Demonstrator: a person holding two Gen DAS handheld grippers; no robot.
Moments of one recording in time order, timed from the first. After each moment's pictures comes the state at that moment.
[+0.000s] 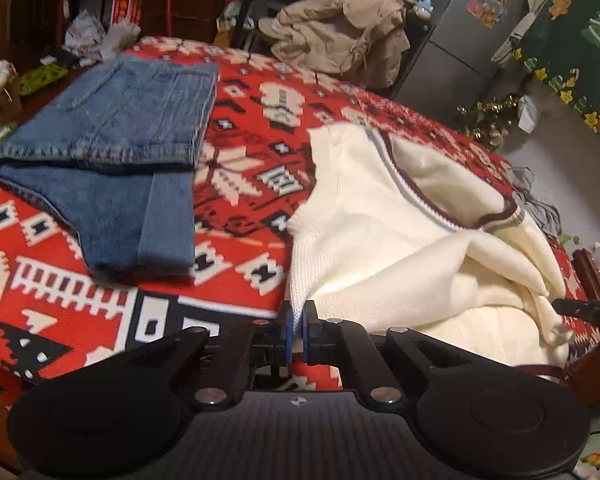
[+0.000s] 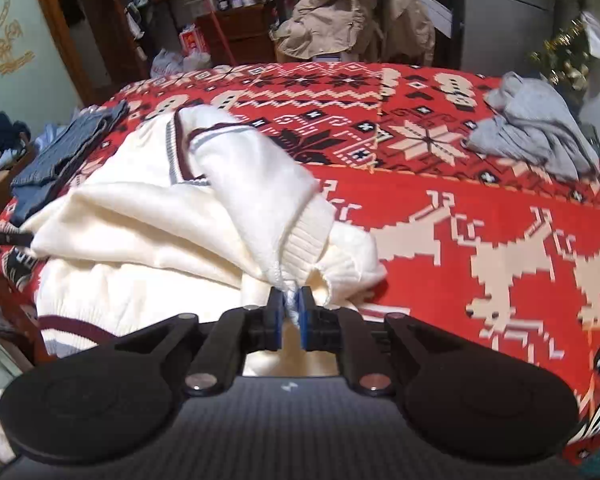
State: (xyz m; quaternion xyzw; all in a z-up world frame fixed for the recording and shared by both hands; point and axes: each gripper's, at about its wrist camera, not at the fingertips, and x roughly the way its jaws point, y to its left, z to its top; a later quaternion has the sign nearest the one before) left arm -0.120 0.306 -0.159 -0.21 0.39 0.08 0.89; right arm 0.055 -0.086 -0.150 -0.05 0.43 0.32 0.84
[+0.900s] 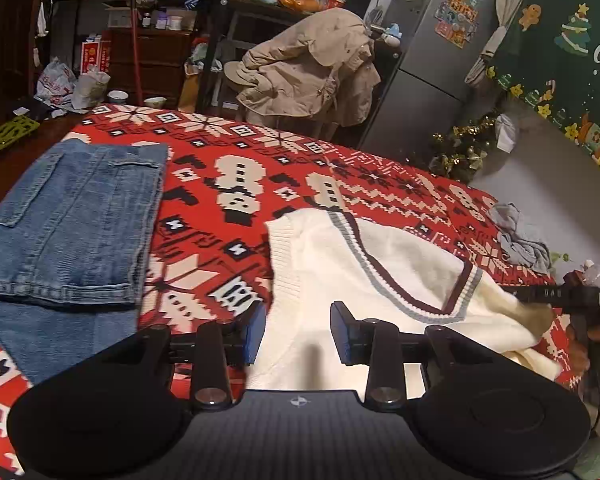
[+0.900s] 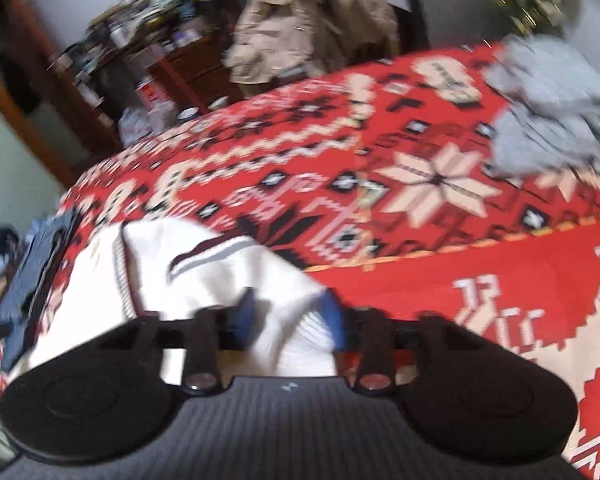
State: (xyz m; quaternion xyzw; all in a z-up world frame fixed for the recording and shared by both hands) left arm -0.048 0.312 -0.129 -0.18 0.34 0.05 0.92; right arm 0.184 -0.033 -0.180 0.04 0.44 0.30 0.85
